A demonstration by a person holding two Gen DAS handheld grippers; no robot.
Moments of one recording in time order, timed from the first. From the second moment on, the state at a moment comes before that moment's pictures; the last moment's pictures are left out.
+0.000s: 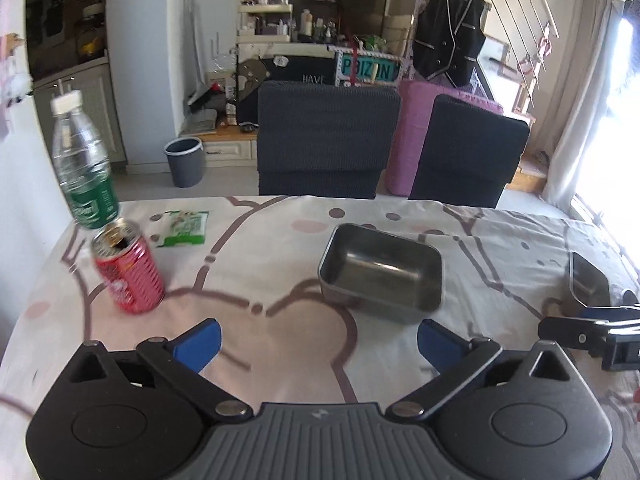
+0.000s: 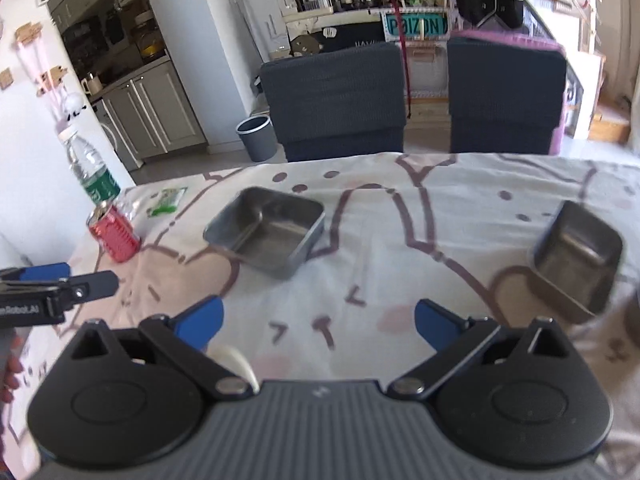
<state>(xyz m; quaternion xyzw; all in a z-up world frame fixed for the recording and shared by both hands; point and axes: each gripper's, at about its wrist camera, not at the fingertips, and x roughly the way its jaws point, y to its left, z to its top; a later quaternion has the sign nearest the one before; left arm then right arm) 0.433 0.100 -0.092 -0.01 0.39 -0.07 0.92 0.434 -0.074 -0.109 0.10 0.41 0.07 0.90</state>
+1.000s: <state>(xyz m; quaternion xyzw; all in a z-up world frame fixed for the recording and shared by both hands) 0.556 0.061 -0.136 0.01 0.42 -0.13 0.90 0.556 -0.074 -0.178 0.26 0.42 0.05 0.87</state>
